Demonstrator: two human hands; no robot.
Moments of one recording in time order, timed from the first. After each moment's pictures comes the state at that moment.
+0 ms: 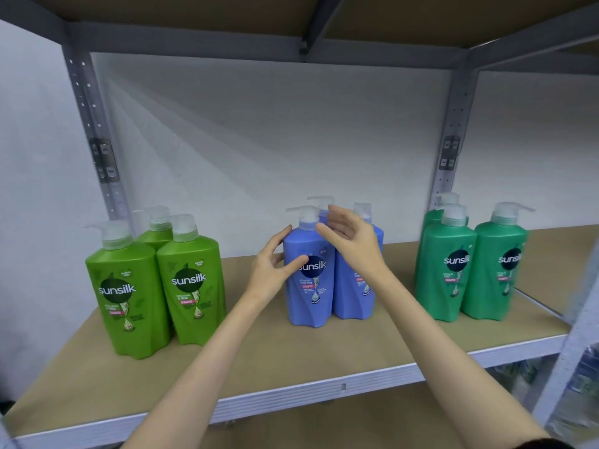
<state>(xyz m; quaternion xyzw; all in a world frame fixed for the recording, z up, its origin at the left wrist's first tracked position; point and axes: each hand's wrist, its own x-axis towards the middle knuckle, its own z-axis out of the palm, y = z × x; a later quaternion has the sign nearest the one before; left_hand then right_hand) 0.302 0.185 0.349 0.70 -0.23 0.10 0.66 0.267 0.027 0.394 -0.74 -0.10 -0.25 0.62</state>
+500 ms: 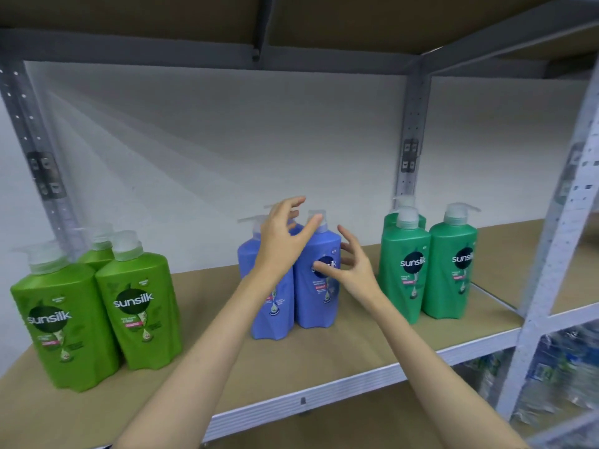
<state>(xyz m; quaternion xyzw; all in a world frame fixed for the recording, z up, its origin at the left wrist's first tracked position) 0.282 0.092 0.416 0.73 -0.29 0.23 0.58 0.273 -0.055 0.343 -0.75 -0.04 -0.24 0.61</state>
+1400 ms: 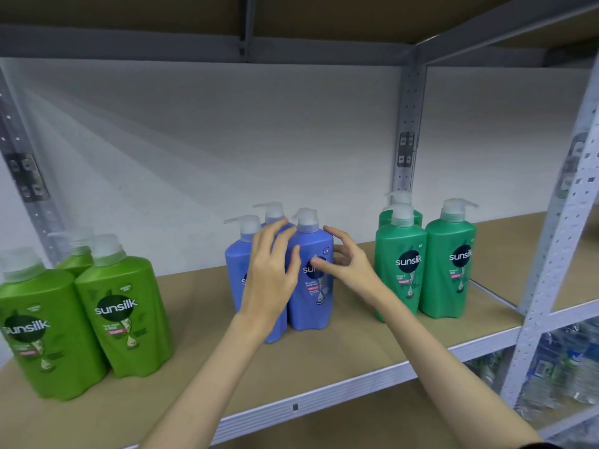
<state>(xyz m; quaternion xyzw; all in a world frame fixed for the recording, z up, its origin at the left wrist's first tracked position) 0.277 0.093 0.370 0.77 -0.29 0.44 0.35 0.280 -0.071 0.351 -0.75 -0.10 -0.18 0.63</state>
